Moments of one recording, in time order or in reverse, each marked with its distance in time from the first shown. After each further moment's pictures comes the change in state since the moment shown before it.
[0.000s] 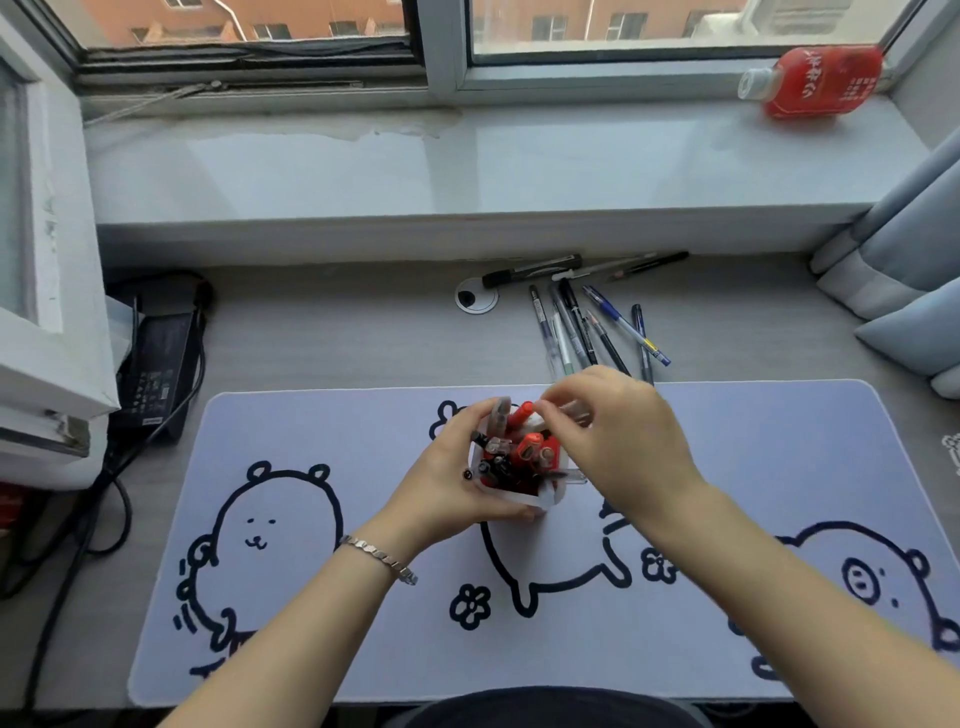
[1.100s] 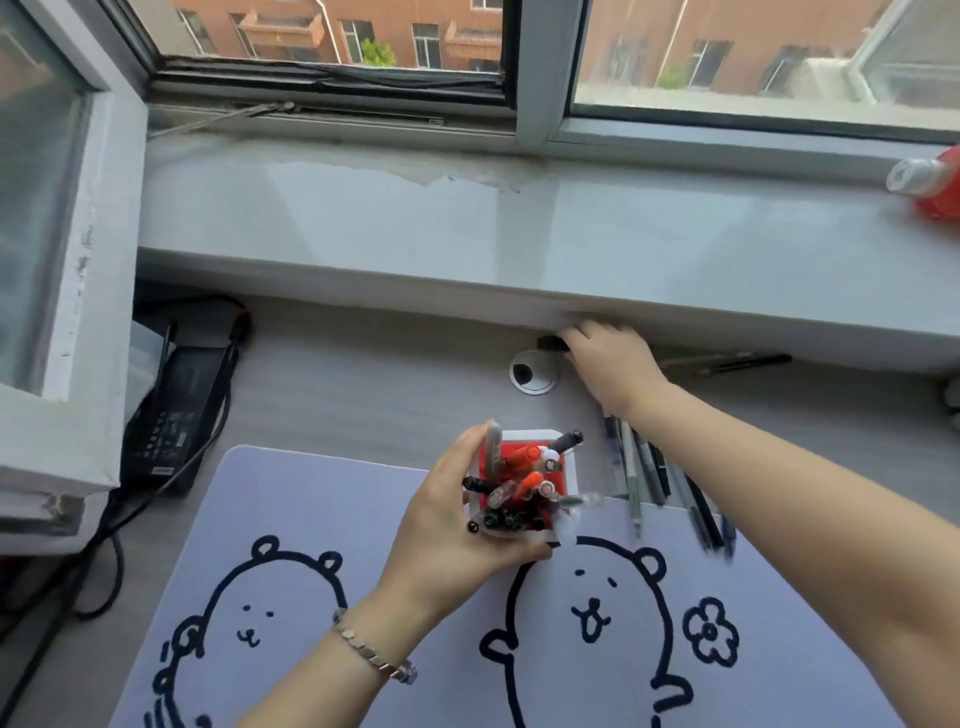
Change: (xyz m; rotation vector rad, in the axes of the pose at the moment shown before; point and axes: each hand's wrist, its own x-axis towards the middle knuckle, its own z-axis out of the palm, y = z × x) left_hand 0.049 0.005 -0.039 -0.191 0.280 -0.004; right_hand 0.221 0.078 0.098 -0.542 -0.202 -0.340
